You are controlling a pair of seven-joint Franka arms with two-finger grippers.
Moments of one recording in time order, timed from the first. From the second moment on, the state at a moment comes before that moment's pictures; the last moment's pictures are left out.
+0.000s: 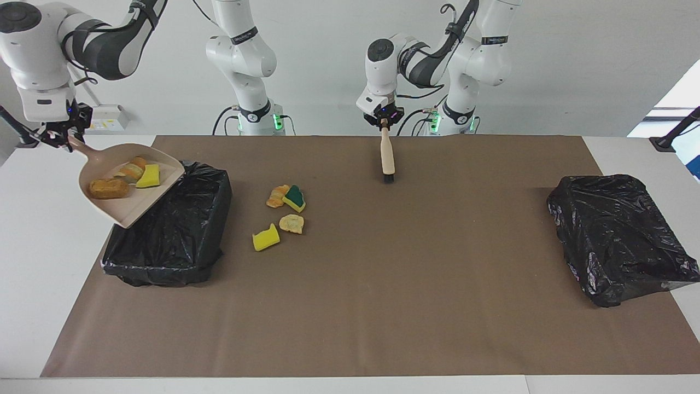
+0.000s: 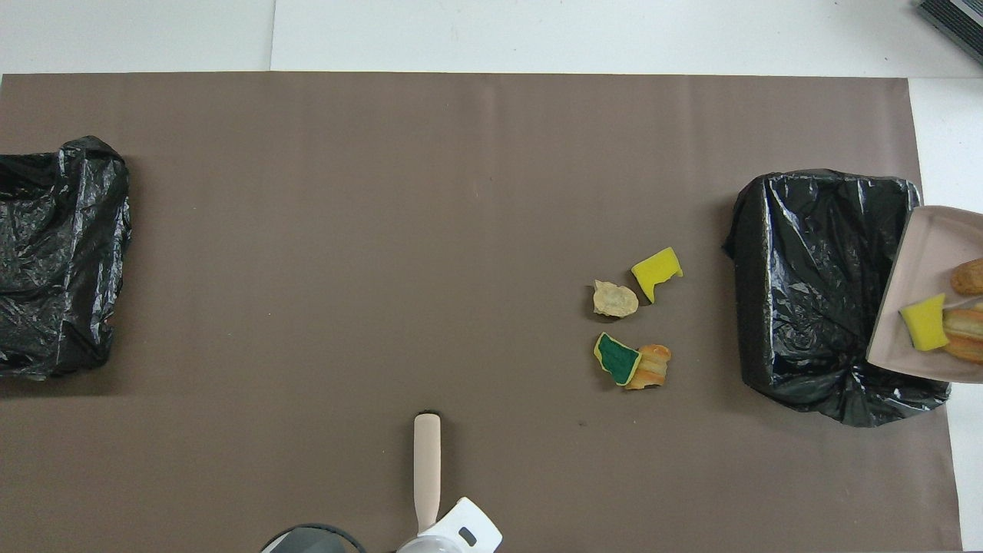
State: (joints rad) left arm -0.89 -0.28 -0.18 -2.56 -0.21 2.07 -0.85; right arm -0.39 -0.10 -0.08 -1.95 -0.47 2.00 -1.51
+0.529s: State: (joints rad) left arm -0.89 -0.28 -0.18 -2.57 -0.23 2.07 -0.84; right arm -0.38 -0.03 -0.07 -1.94 -0.67 2.07 -1.51
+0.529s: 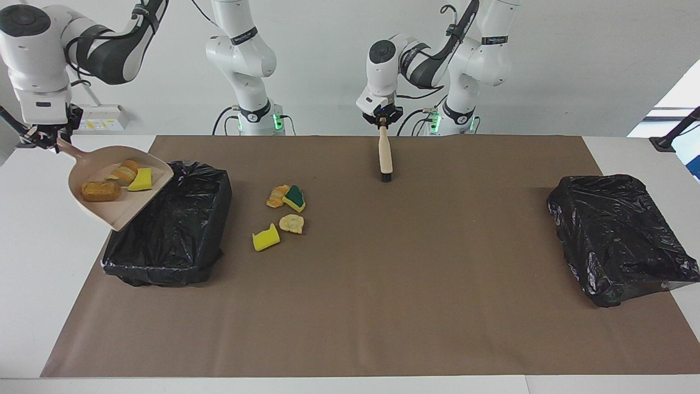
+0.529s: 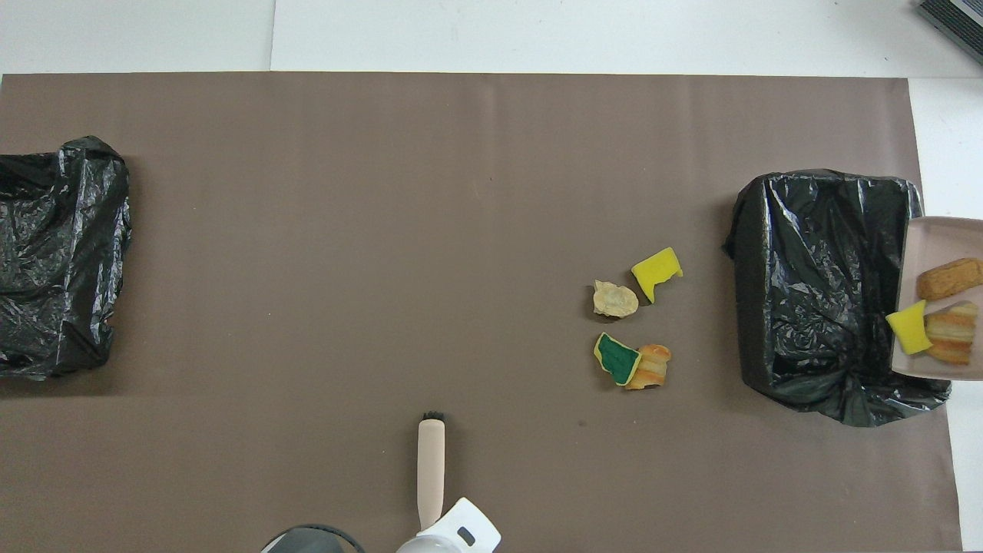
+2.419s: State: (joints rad) left arm -0.11 -0.15 -0.14 -1.65 0.01 1.56 0.01; right arm -0.14 -0.06 0.26 -1.79 -0.36 1.60 -0.46
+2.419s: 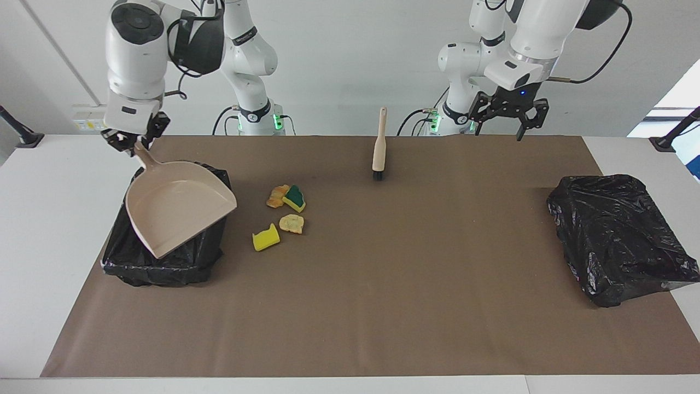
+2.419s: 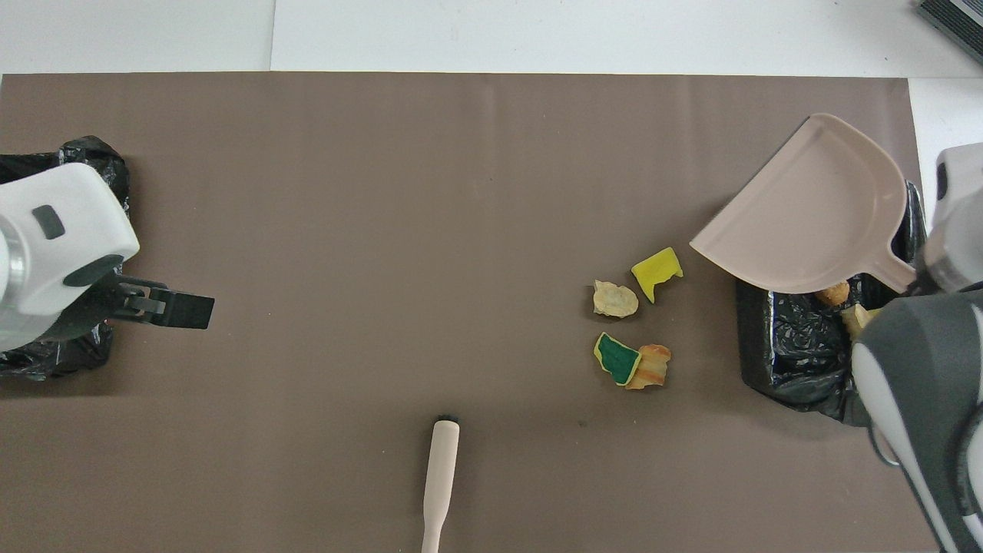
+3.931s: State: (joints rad) left arm 0.00 -0.03 -0.12 -1.46 -0.01 1.43 0.04; right arm 0.48 0.59 0.25 -1.37 -0.02 1.91 0.86
